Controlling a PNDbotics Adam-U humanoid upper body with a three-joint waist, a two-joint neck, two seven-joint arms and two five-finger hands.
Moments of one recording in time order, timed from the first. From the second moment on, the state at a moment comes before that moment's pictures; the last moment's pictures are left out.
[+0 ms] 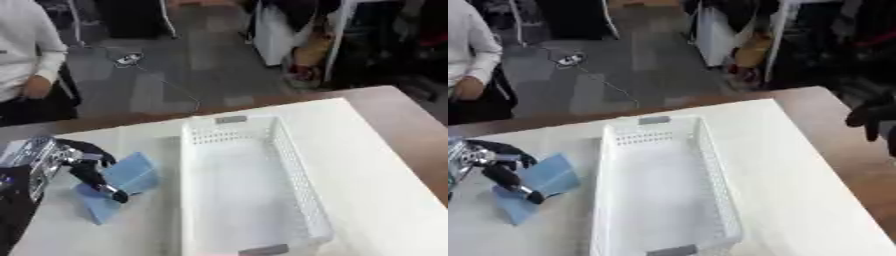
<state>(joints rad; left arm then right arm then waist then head) -0.93 0.49 -0.17 -0.69 -1.14 -0.25 -0.73 -0.19 -0.55 -0.18 -1.98 0.30 -0.58 -0.09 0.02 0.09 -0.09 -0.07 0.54</state>
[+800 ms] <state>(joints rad) -0.92 0.48 -0.15 -0.69 -1.20 -0.23 -0.64 -0.19 -0.55 -0.18 -1.98 0.30 -0.58 -0.09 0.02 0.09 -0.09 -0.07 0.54</state>
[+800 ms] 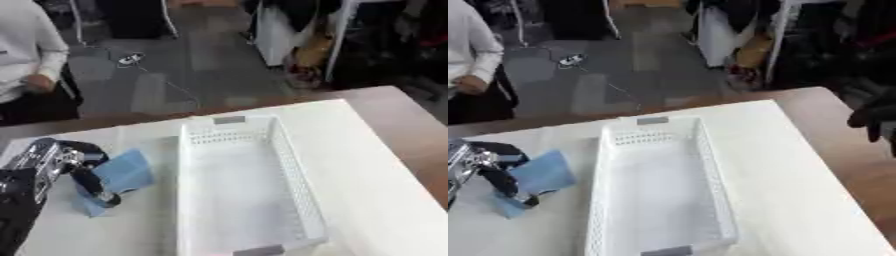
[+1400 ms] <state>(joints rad) -0.92 0.50 -0.18 -0.78 -1.26 -0.30 -0.49 -0.19 -0.55 -0.18 -1.98 0.29 -0.58 -0.09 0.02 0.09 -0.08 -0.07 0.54</state>
